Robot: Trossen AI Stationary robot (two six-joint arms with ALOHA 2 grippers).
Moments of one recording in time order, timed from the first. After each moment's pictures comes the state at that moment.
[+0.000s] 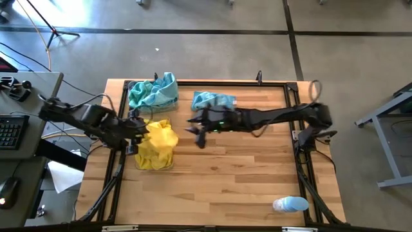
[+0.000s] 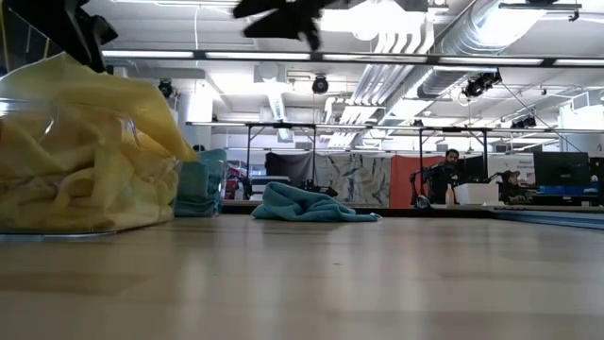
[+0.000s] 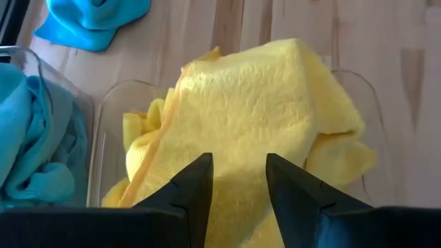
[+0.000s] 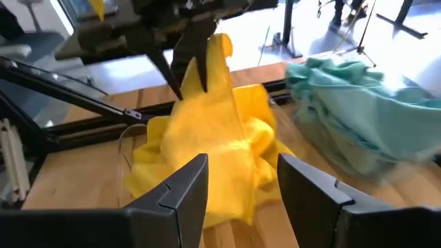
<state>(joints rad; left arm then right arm) -0.28 0.80 0.92 -1.16 -0.28 -0.28 0.04 1.77 1.48 -0.09 0.15 0.18</state>
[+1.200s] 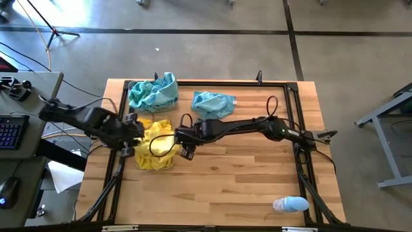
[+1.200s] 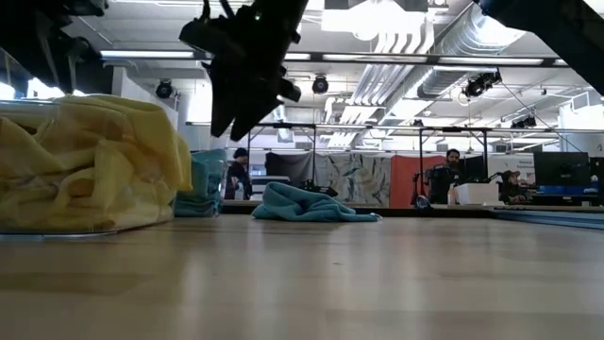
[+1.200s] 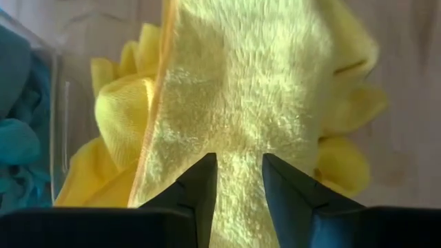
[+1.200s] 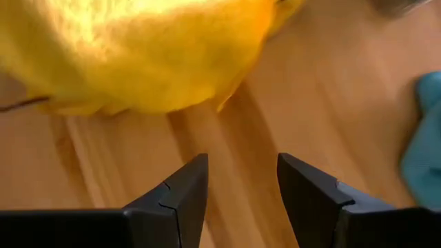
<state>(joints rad) -0.28 0.74 0.83 -1.23 -0.19 -0.30 0.09 2.38 2.31 -1.05 0.24 0.39</state>
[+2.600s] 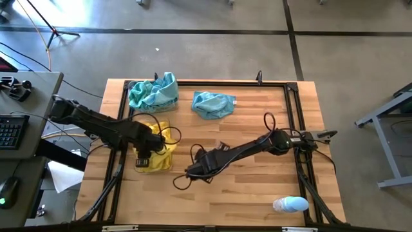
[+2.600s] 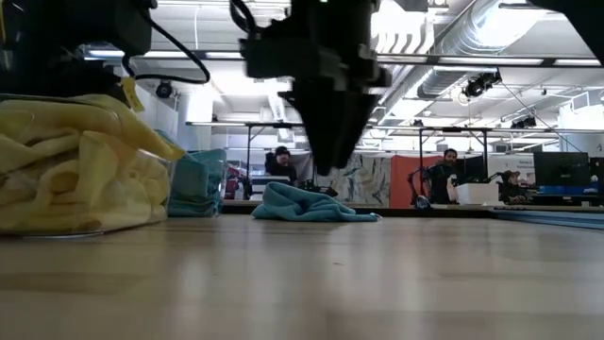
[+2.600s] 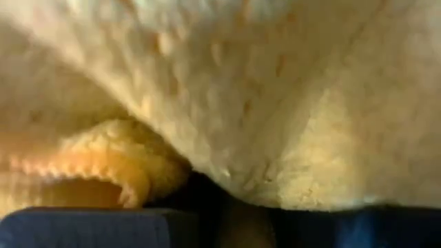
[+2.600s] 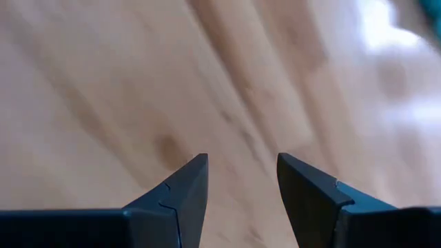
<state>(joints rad) -0.19 1.22 0.68 -1.02 0.07 -0.23 0.32 2.40 2.21 -1.45 0.30 0.82</state>
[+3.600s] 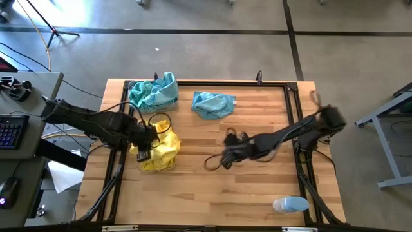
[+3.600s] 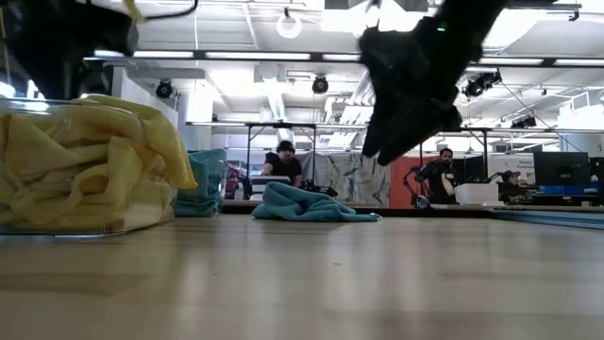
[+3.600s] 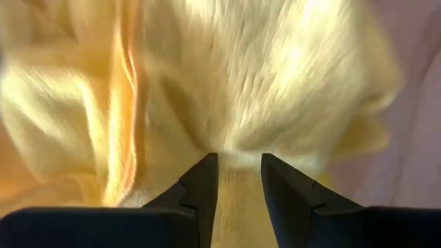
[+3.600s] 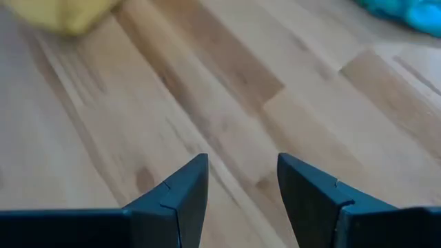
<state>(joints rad) -0.19 1.00 0.82 -1.10 -0.02 -0.50 0.27 1.67 1.07 -0.48 0.39 0.85</state>
